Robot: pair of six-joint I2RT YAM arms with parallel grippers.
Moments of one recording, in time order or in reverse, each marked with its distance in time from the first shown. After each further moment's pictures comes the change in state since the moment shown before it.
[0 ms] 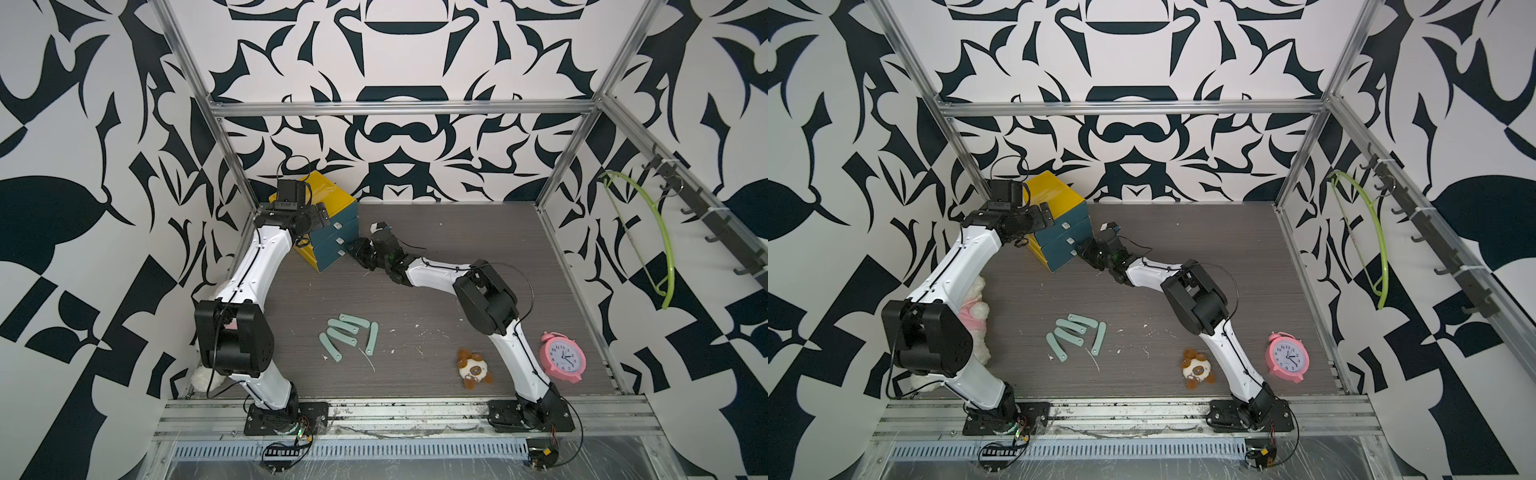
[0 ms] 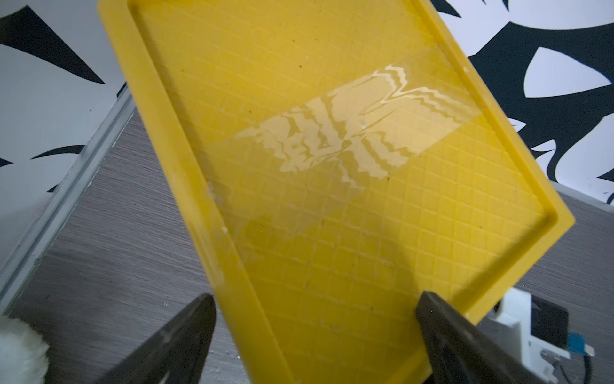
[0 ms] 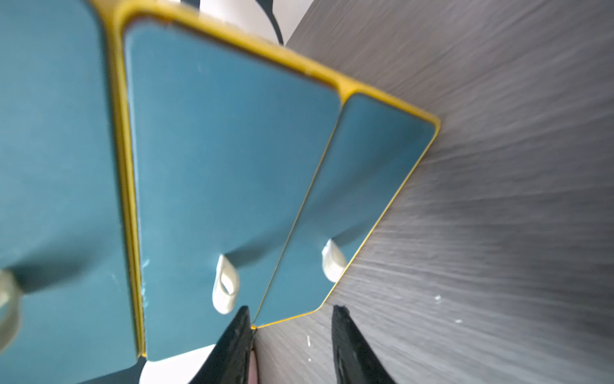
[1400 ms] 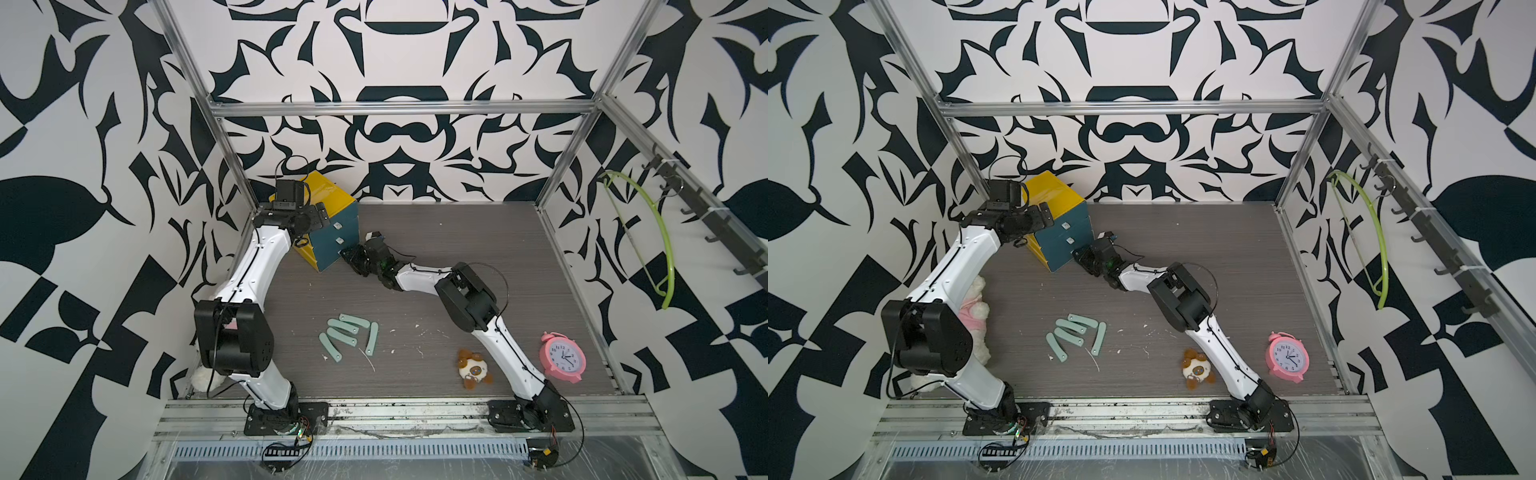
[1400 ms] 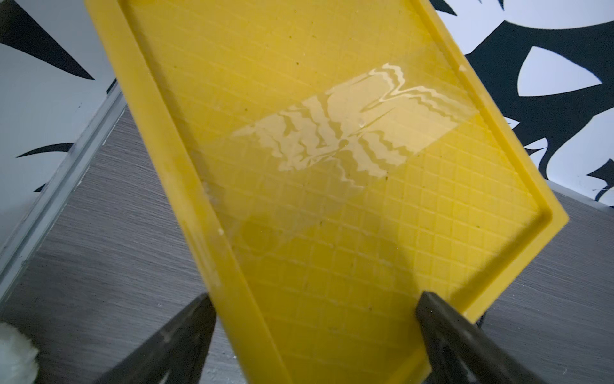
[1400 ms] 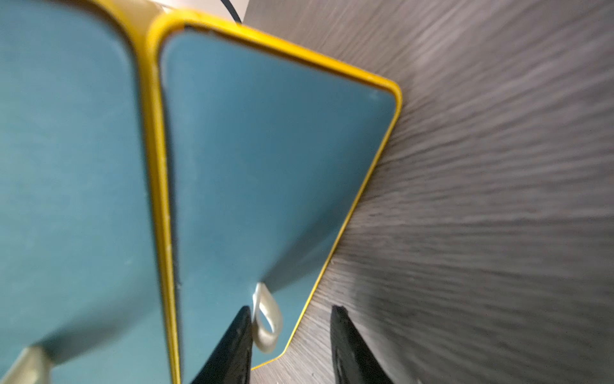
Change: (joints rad) left arm 0.009 0.002 0.000 0.002 0.032 0.000; right arm 0.004 0.200 0.143 0.042 0.009 0.073
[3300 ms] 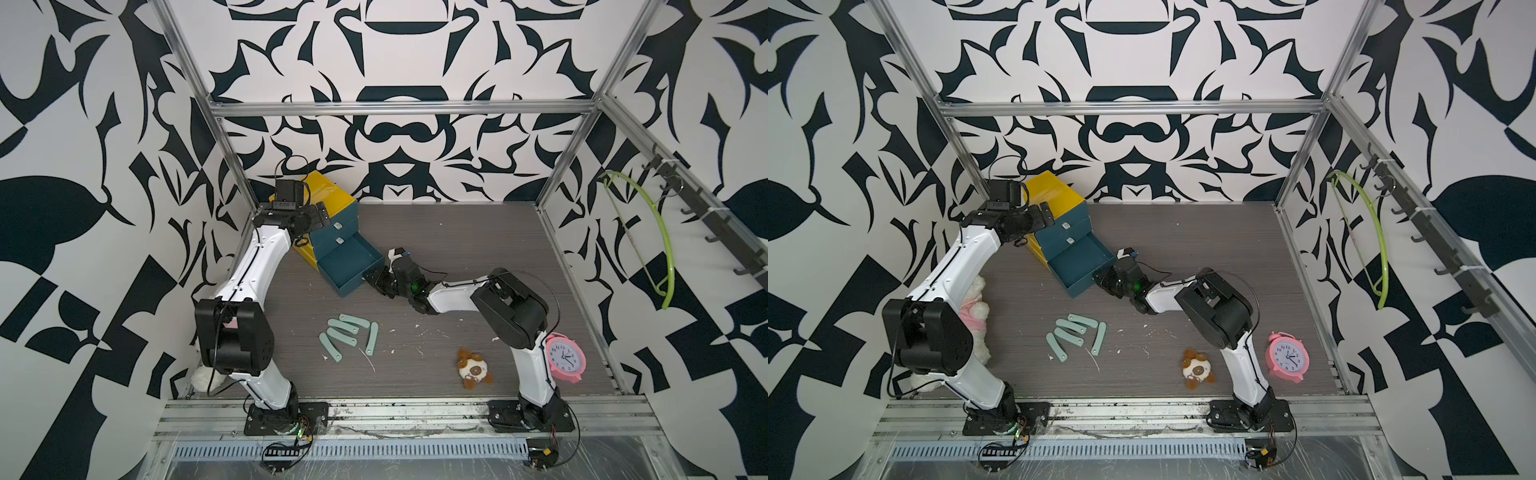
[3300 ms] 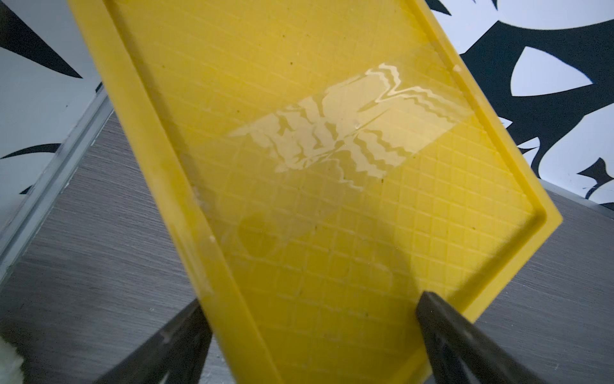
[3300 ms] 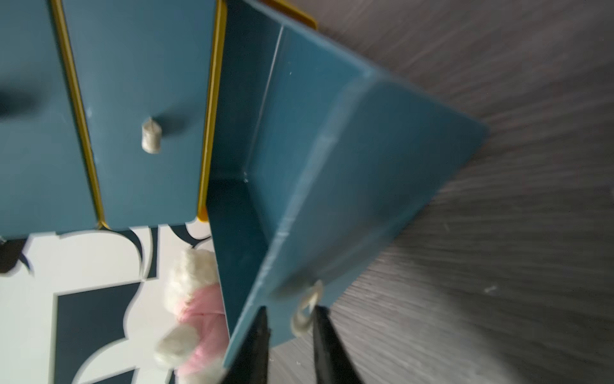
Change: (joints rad) left arm 0.003 0.007 0.000 0.011 0.021 -0.001; right arm 0.015 -0.462 -0.692 0.169 -0.012 -0.067
